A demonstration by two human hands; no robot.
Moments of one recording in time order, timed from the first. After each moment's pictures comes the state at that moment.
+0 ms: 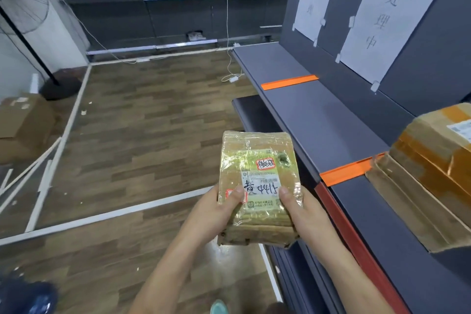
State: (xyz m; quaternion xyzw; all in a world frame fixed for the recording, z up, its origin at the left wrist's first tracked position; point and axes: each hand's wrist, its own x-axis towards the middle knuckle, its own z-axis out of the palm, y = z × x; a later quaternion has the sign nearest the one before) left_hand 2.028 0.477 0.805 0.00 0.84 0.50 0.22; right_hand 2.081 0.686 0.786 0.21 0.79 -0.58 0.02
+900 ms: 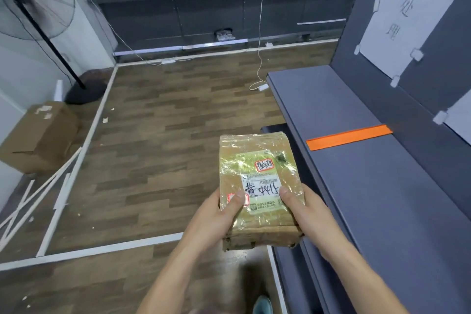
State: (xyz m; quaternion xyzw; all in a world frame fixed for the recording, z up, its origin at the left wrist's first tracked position) left_hand 1.703 0.490 0.801 -0.08 0.83 0.50 0.22; right_hand 1.720 0.706 0.782 0.17 0.78 -0.59 0.12
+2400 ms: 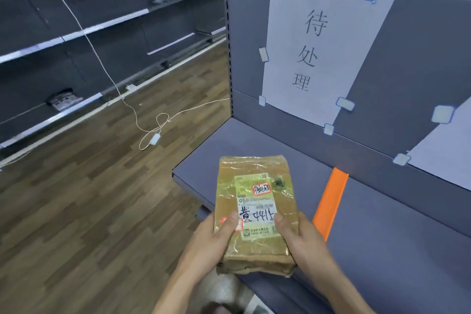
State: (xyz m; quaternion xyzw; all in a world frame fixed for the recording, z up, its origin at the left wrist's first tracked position) left_hand 1.276 0.644 0.775 0.20 0.81 0.41 0.38; right_hand 1.434 0.784 0.757 0.45 0.68 -0.56 -0.10
